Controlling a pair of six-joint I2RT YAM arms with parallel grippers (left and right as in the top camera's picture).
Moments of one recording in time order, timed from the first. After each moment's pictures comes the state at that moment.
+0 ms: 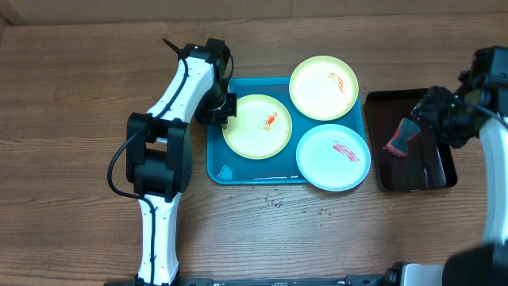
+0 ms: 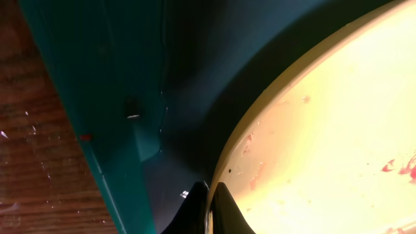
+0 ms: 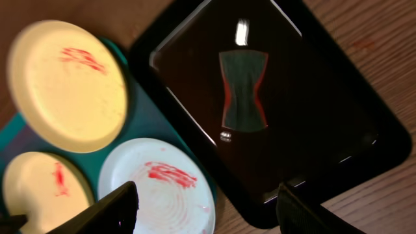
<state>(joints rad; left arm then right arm) -0.24 2.36 1.96 -1.27 0.13 -0.26 -0.24 1.56 1.46 -1.16 -0.13 0.44</state>
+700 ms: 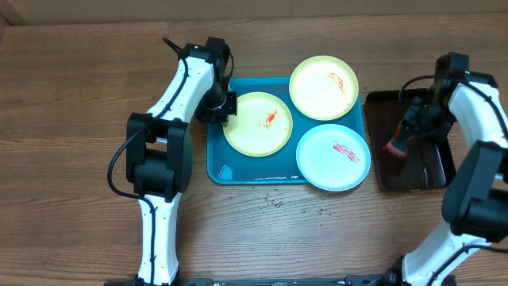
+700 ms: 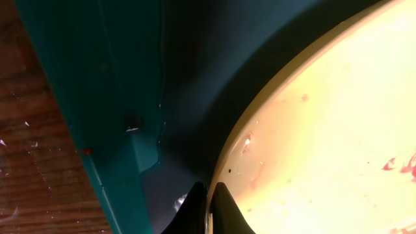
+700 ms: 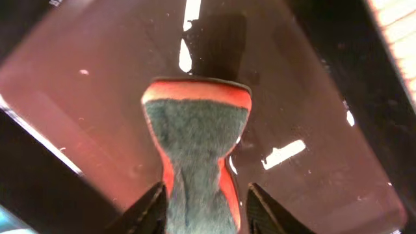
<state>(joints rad) -0.24 2.36 1.96 -1.24 0.13 -0.26 -0.24 1.97 1.46 -1.00 -0.01 0.35</state>
